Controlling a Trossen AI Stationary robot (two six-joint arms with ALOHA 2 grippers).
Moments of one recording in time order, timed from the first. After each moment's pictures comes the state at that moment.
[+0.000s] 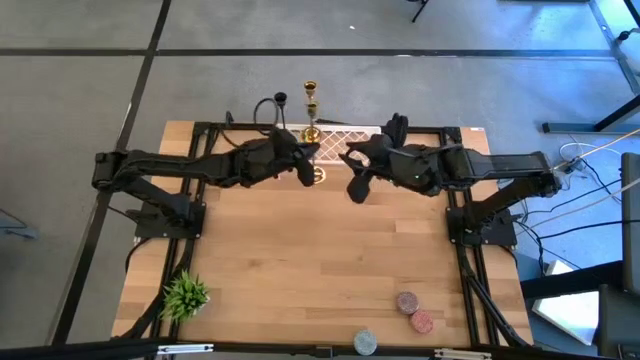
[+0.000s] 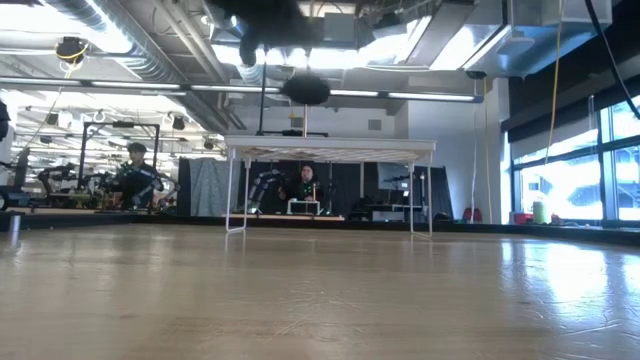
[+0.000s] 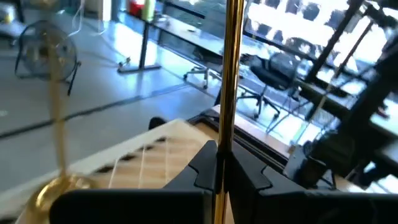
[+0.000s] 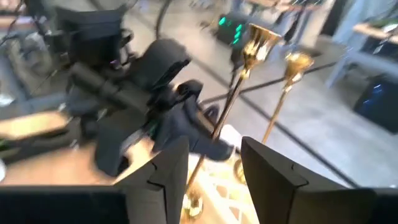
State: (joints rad) left arm 0.14 1.33 0.99 0.20 -0.46 -0.40; right arm 0.16 1.45 1.62 -0.57 0.67 0.19
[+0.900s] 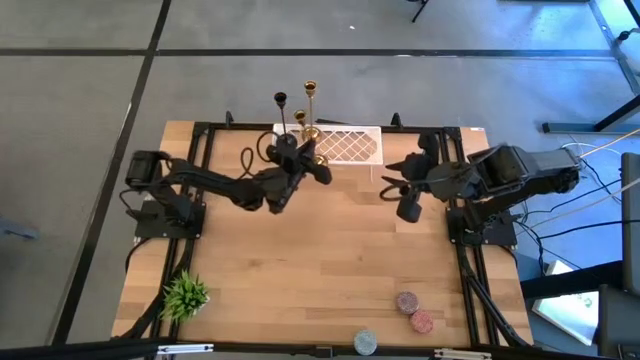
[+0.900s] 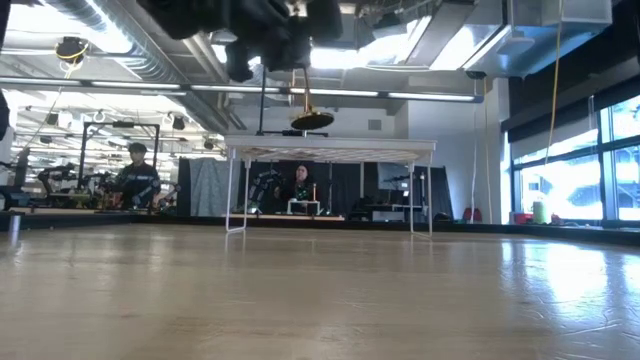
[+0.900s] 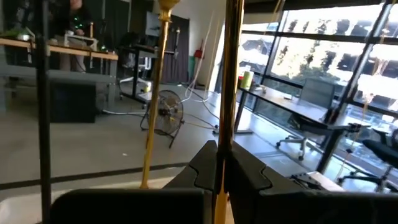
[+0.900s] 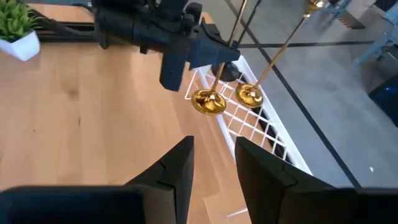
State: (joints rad) left arm 0.00 1.63 0.93 0.82 -1.12 -0.14; right arm 0.32 1.29 1.65 -1.11 0.63 0.23
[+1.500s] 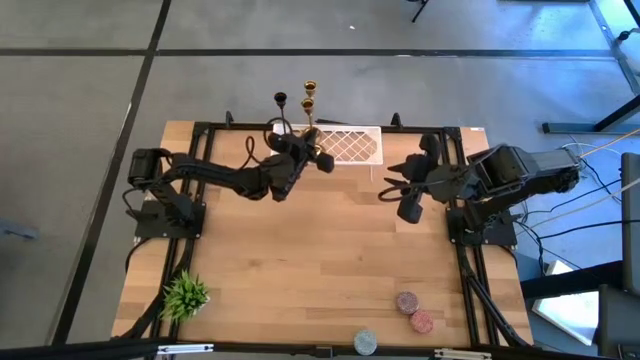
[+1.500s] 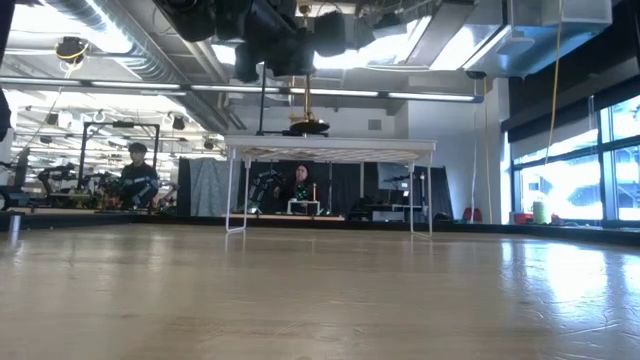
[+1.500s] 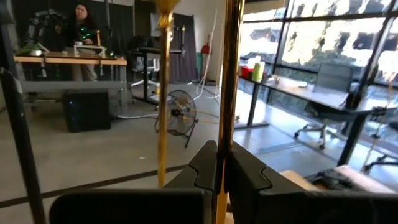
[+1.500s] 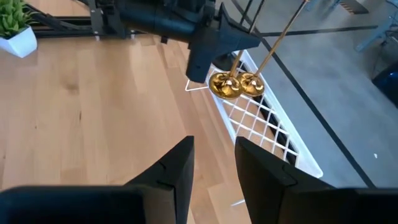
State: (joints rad) left arm 0.10 1.63 0.99 0.71 -1.06 -0.09; right arm 0.34 1.29 1.65 -1.15 0.63 0.30
